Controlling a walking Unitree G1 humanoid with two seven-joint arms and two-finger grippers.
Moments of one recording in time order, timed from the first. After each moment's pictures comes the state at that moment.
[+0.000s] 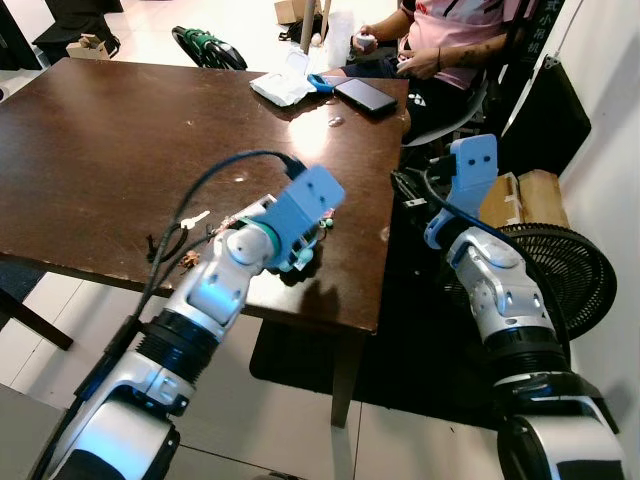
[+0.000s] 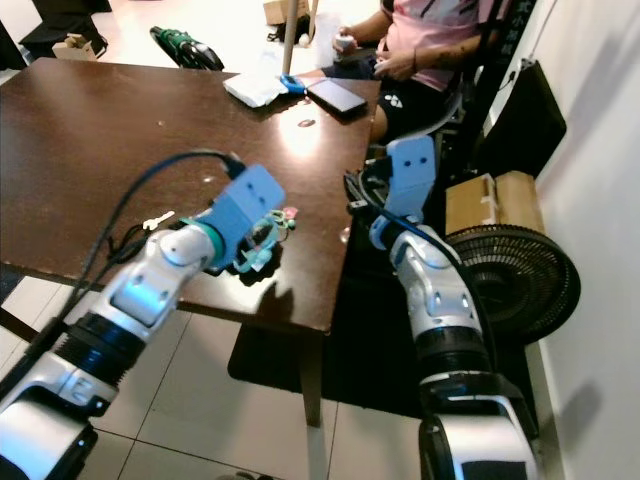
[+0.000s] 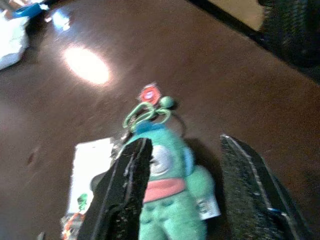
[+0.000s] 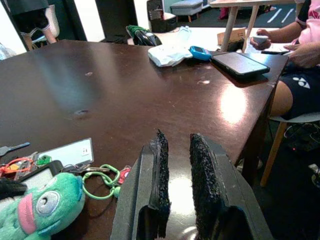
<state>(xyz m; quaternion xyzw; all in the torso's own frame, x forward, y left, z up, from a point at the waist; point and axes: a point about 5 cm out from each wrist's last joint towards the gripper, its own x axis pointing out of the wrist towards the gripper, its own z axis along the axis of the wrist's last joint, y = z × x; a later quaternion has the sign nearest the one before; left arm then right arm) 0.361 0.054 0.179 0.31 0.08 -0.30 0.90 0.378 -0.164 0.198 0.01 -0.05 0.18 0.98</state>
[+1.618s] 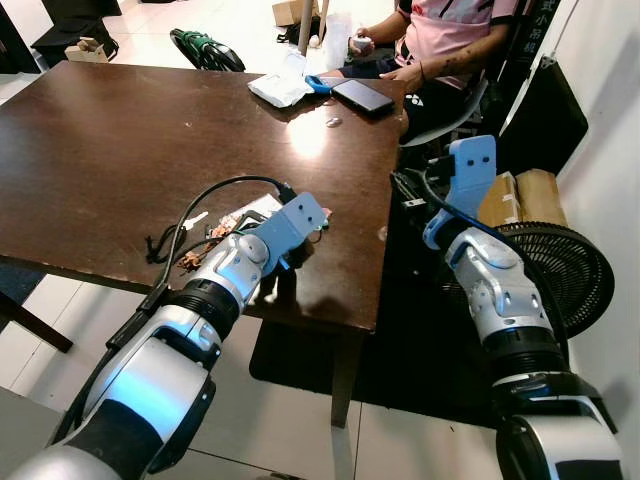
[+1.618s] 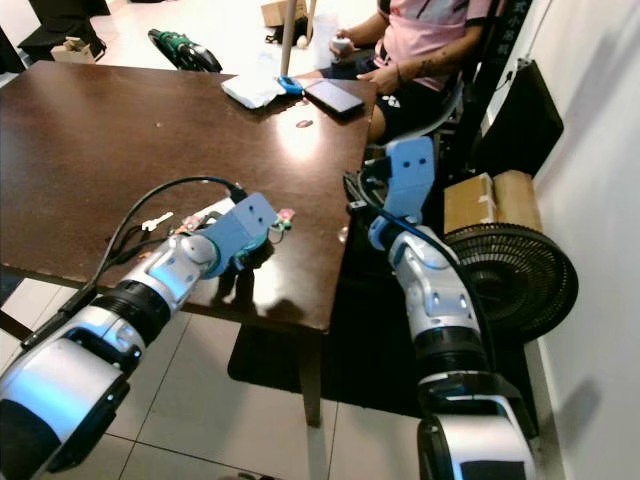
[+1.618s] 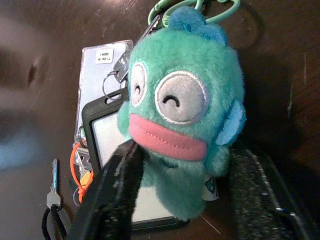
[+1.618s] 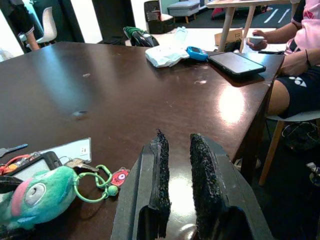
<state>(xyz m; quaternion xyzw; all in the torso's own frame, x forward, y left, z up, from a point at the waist) 0.392 0.085 0.142 0.37 0.21 -0.18 0.88 0.378 -0.162 0.197 0.01 -0.05 0.17 0.98</state>
